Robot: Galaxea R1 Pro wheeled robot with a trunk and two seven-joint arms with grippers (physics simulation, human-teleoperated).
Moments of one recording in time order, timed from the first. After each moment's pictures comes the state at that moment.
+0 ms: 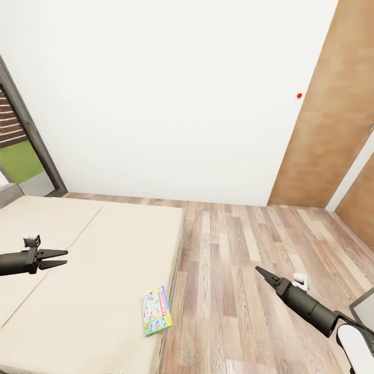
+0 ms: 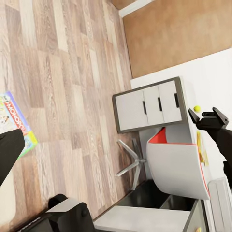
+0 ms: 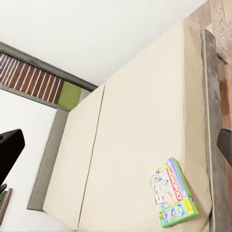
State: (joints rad) left arm -0.86 0.77 -0.24 -0.50 0.38 0.82 -1.57; right arm -0.11 -0.17 -0.28 -1.56 -0.90 0.76 0.43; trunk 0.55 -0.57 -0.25
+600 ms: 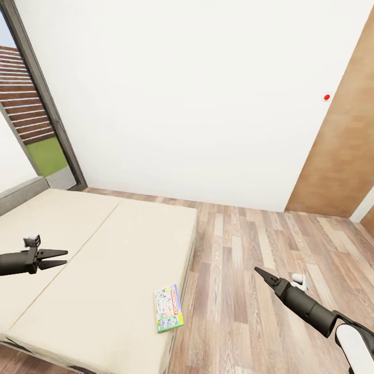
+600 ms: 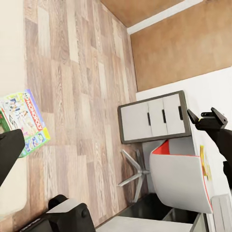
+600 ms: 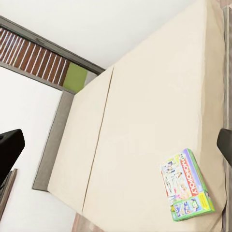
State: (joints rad) left arm -0.87 0.77 -0.24 -0.50 0.38 0.82 -1.57; right arm -0.11 -0.17 -0.27 -1.56 -0.90 0.76 0.41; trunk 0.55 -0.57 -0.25
